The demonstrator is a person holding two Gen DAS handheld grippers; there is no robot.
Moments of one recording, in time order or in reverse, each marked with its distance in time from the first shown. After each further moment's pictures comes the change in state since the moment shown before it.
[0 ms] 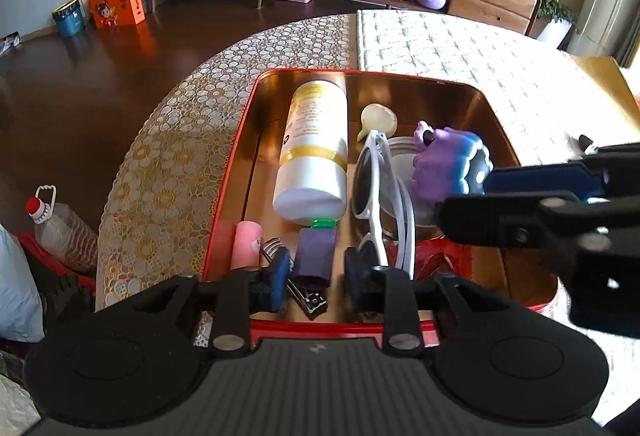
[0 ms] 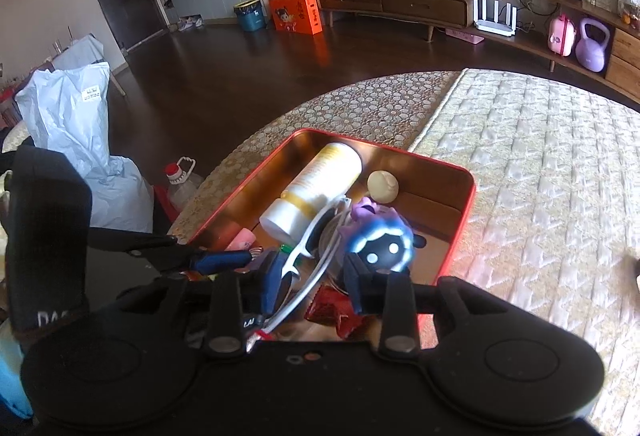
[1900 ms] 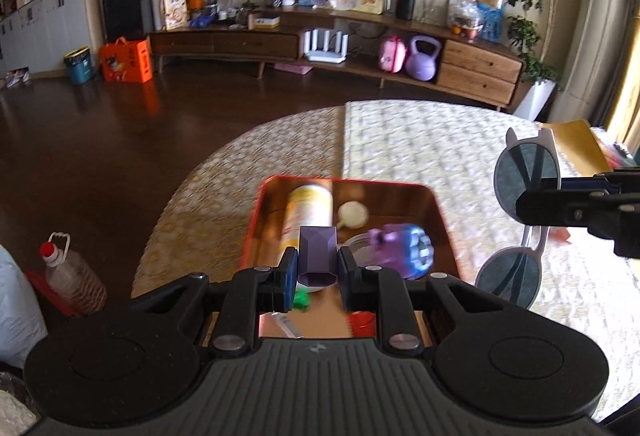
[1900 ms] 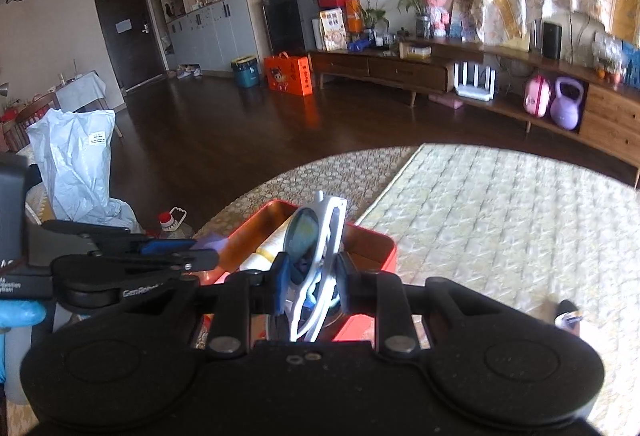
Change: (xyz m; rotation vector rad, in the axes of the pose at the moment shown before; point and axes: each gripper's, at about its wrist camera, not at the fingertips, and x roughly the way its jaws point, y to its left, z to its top) left arm -0.077 -0.001 0.016 -0.013 -0.203 -0.003; right arm -0.070 -0.020 0.010 -0.029 -0.160 -0.040
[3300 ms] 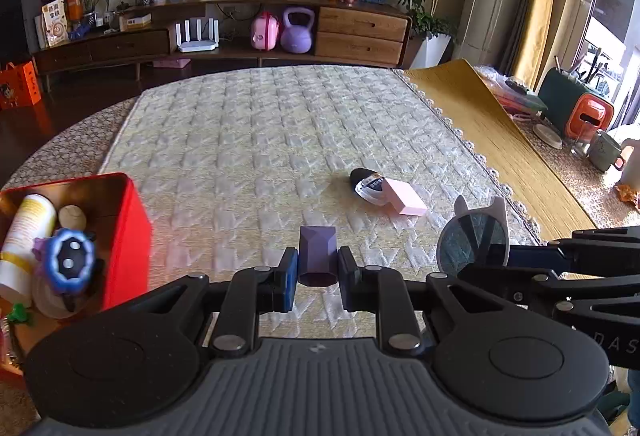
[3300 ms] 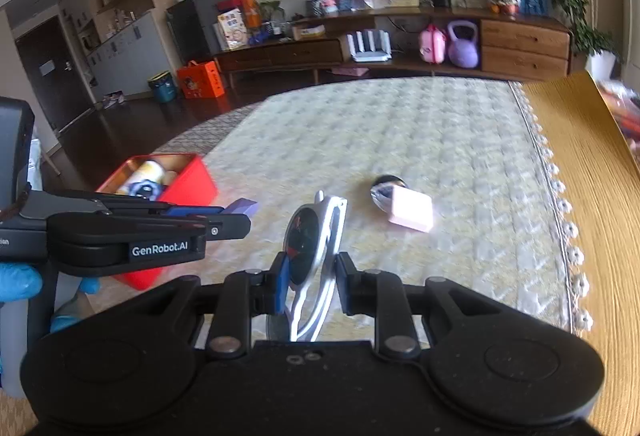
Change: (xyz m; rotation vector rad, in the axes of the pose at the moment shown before) left arm 0.051 -0.221 -0.019 0.169 0.033 -0.251; right arm -0.092 -0.143 -0.117 0.180 -0.033 -0.156
